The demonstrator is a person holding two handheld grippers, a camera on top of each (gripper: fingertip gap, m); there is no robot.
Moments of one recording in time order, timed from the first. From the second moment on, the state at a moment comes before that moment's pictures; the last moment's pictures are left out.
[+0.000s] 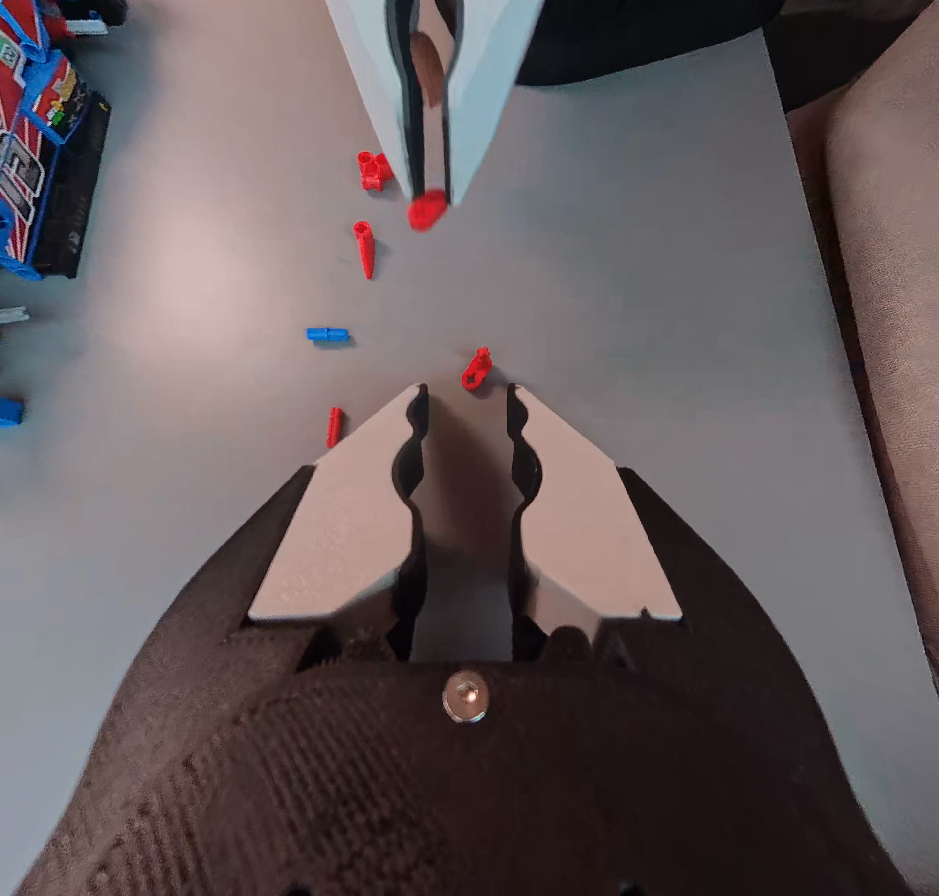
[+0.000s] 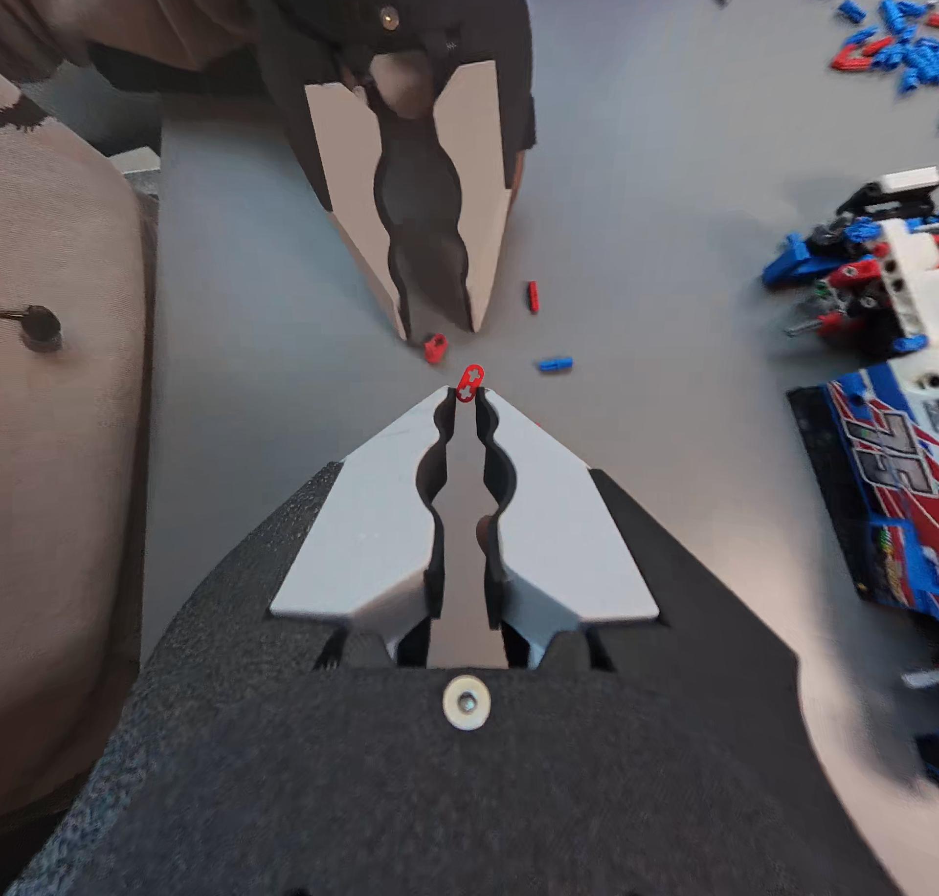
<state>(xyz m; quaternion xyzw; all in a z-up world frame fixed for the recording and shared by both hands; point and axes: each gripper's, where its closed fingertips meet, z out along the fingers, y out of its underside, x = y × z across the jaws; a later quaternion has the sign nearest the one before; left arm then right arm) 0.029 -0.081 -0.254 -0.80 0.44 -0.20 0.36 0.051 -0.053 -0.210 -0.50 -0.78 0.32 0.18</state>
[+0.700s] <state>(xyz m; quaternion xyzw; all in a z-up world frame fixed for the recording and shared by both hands) 0.043 -0.087 -0.250 -0.81 0.41 -0.20 0.36 0.041 -0.085 -0.240 -0.45 -0.84 0.27 0.15</state>
